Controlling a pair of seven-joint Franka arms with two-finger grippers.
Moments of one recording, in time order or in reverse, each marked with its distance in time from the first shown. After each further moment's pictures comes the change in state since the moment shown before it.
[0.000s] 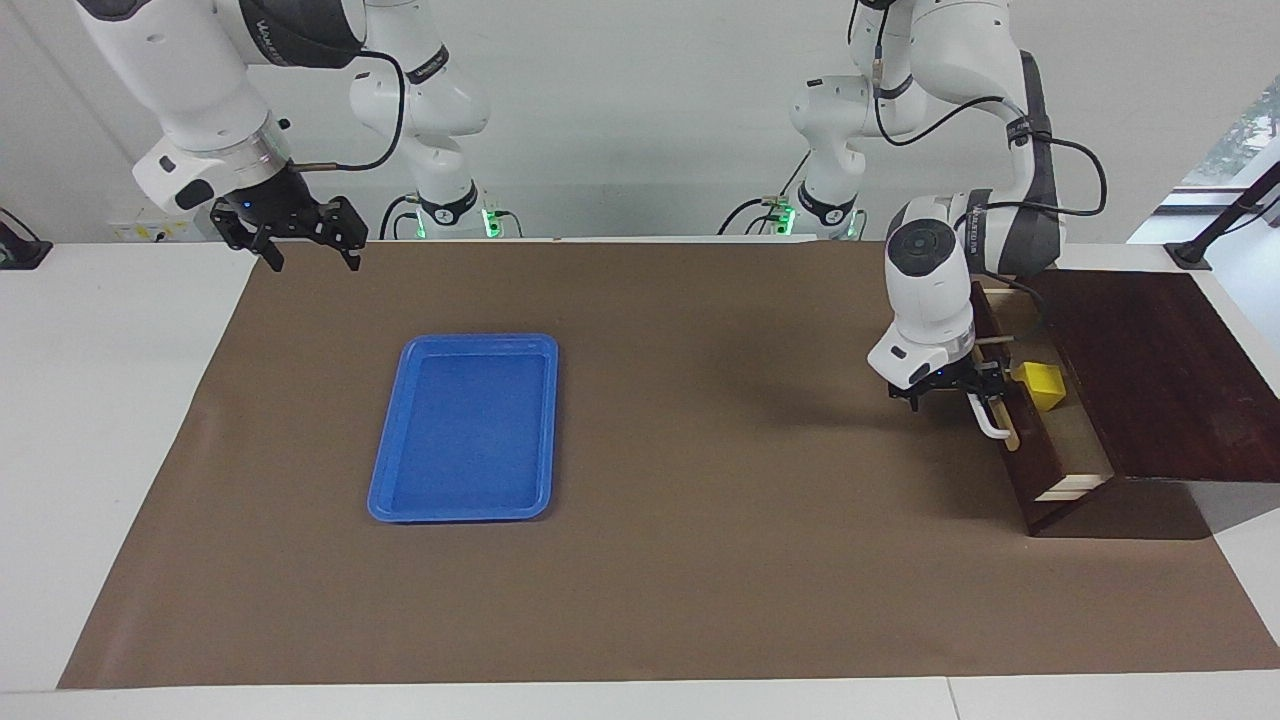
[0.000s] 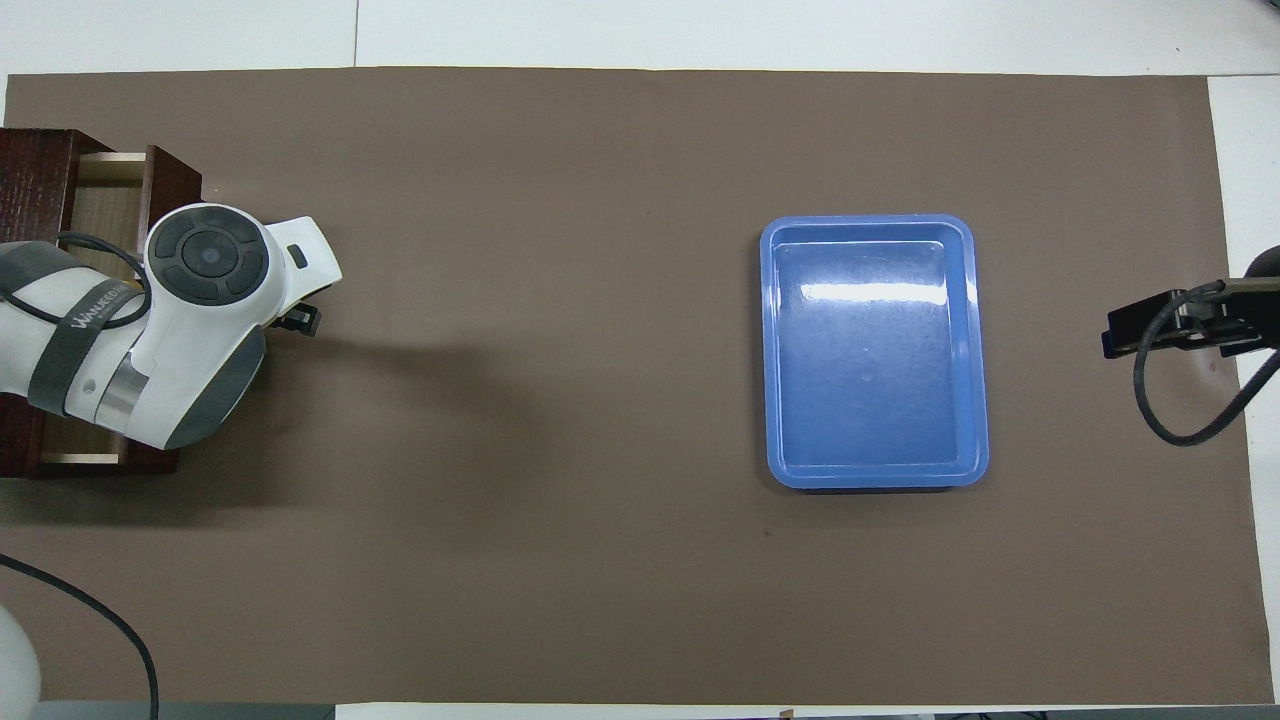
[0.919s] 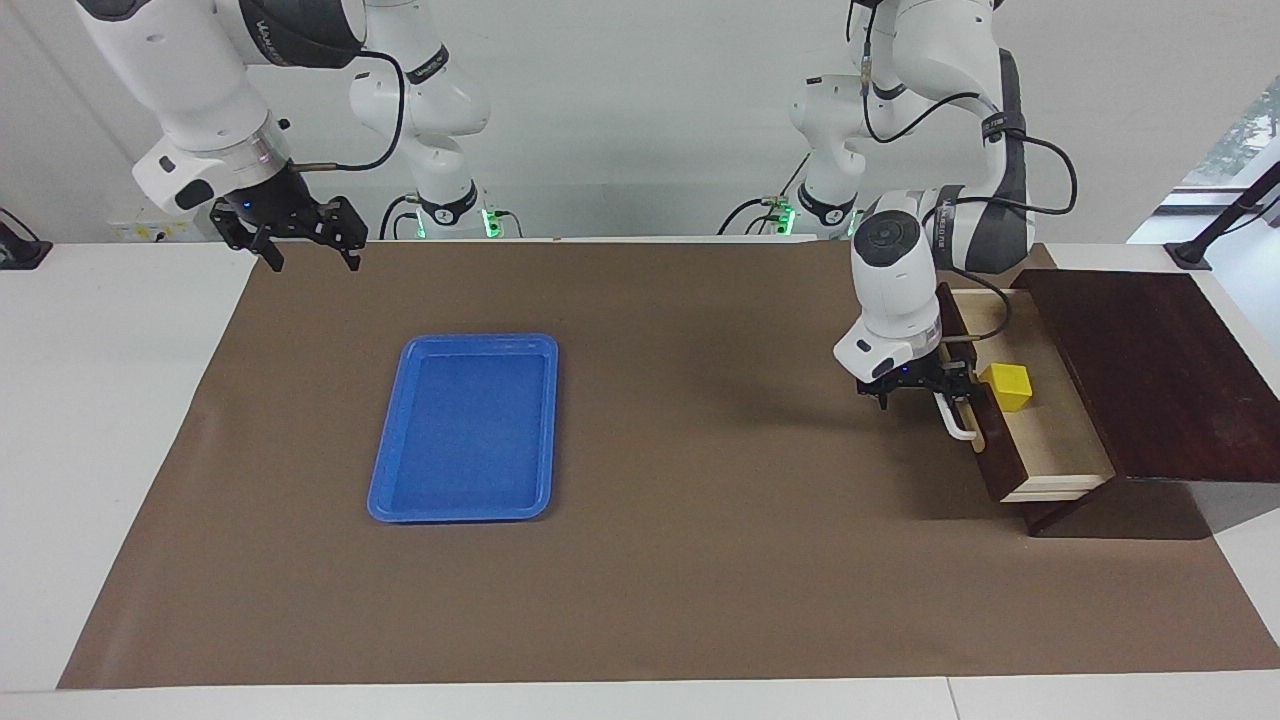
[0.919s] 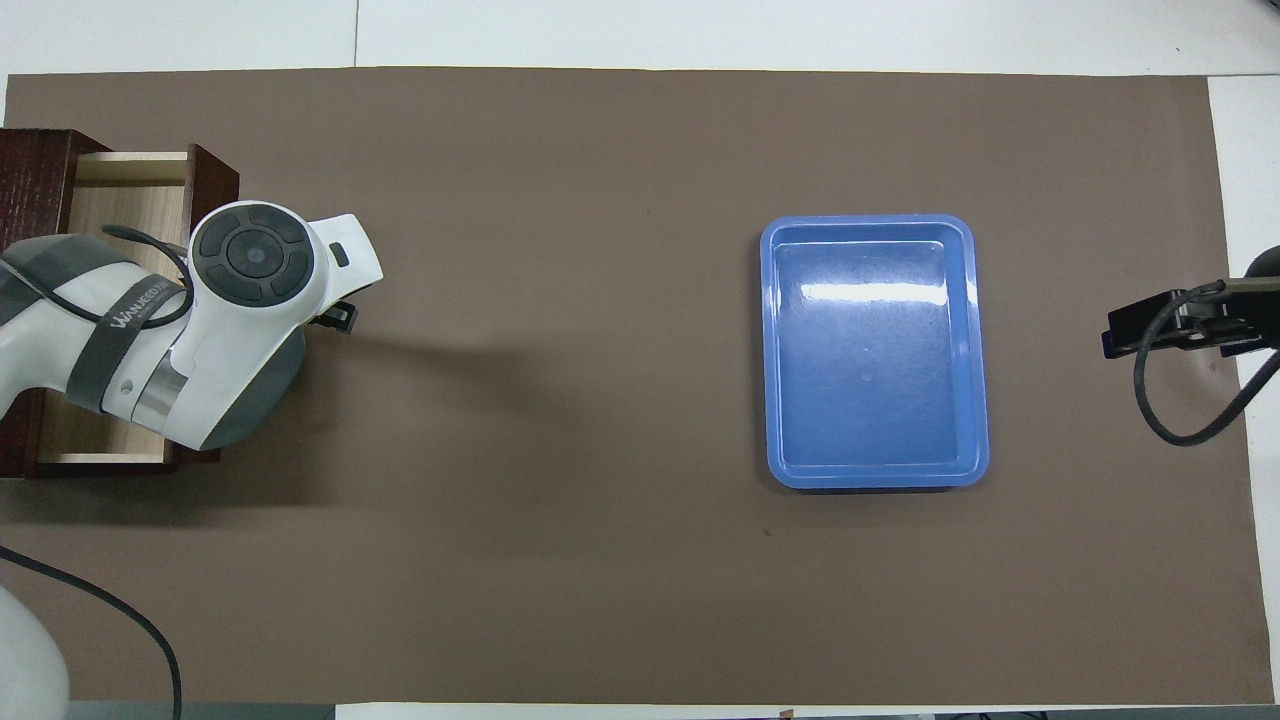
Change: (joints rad) left arm -0.059 0.001 -0.008 0.051 -0.032 -0.044 -0.001; right arm 0.000 0.000 0.000 0.000 0.000 0.000 0.000
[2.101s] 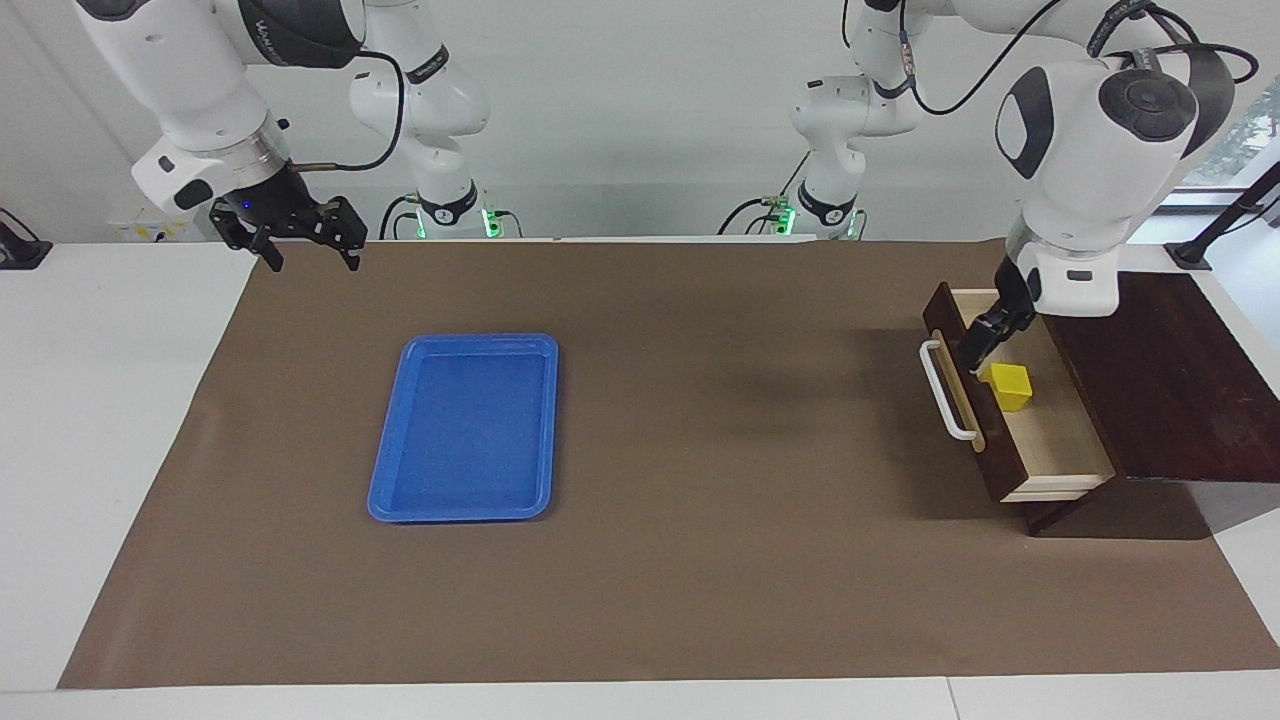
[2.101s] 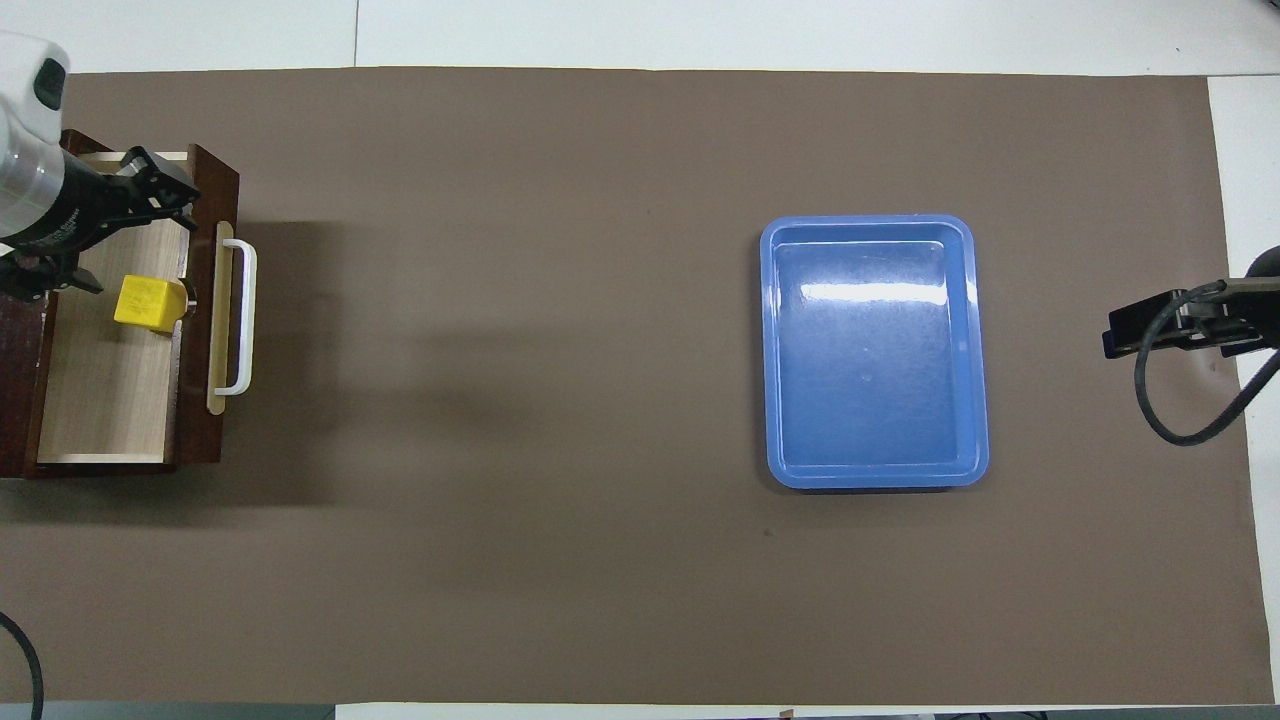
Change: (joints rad) left arm 0.117 -0.004 0.069 0.440 -0.411 -0.415 -0.603; right arm -0.001 0.000 0.000 0.000 0.000 0.000 0.000
